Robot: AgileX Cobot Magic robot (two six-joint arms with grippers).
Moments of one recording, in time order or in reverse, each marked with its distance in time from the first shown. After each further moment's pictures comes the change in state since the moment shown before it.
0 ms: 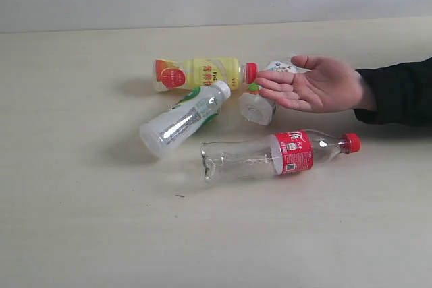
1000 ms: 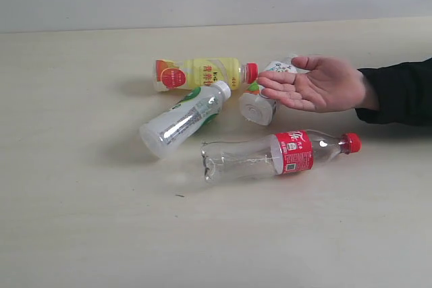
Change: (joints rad) left arm 0.273 -1.216 1.049 -0.240 -0.330 0.146; right arm 0.000 0.000 0.000 0.000 0.000 0.000
